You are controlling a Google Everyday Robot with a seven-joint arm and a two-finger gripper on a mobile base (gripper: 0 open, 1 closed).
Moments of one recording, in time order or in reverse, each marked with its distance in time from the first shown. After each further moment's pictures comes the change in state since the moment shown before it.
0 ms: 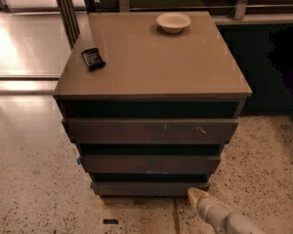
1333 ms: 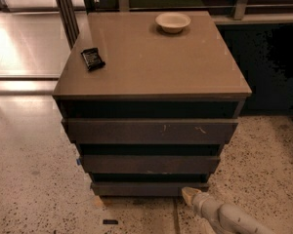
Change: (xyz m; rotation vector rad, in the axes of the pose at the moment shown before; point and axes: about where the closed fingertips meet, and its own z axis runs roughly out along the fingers) arm 0.036 -0.006 0.060 -0.084 0.074 -0.030
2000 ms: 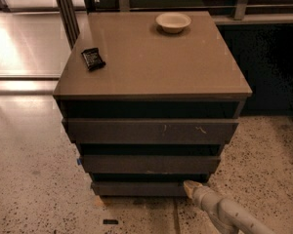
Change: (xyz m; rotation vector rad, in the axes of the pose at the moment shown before) arm -0.014 -0.030 0.028 0.031 -0.062 -0.012
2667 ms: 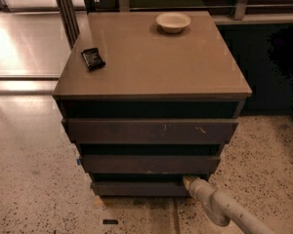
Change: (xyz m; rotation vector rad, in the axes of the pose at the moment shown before) arm -0.002 -0.031 0.044 0.074 -0.013 0.030
